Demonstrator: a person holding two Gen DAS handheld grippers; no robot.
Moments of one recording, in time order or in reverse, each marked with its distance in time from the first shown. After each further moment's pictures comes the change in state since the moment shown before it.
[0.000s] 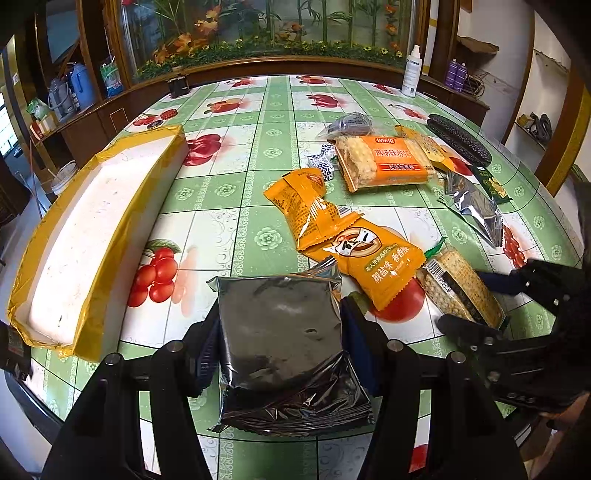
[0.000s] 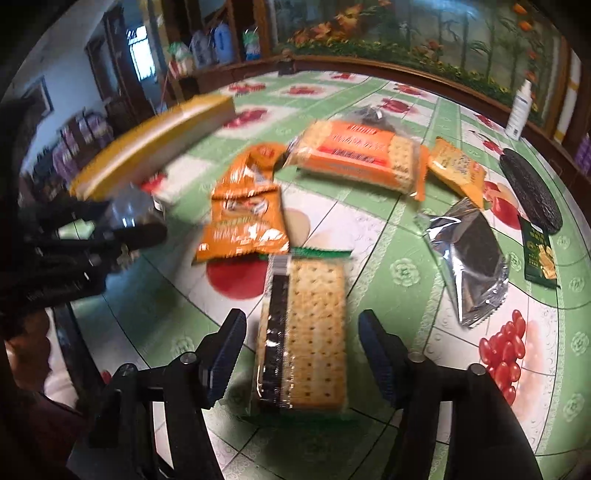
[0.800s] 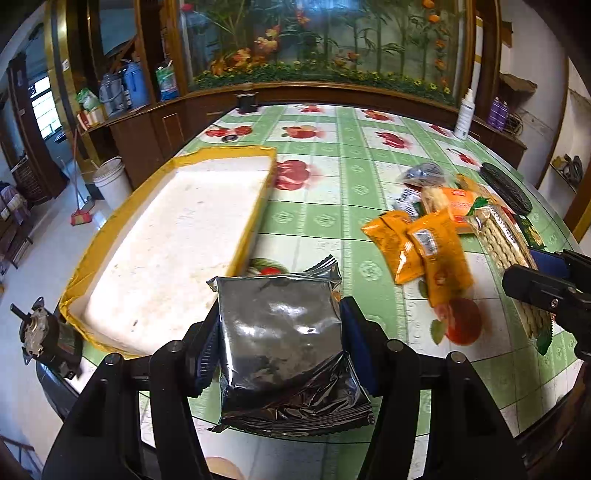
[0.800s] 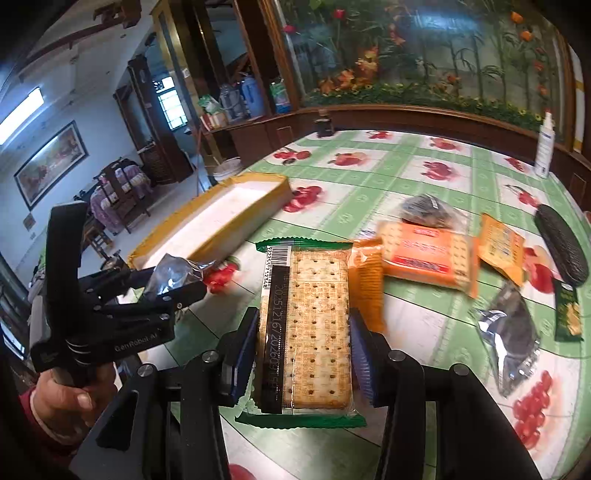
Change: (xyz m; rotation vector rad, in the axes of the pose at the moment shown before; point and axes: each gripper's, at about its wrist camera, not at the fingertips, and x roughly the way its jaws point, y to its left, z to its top) left arm -0.022 0.073 0.003 -0.126 -0.094 0.128; right arm -0.047 0.031 0.067 0.089 -0.237 0.241
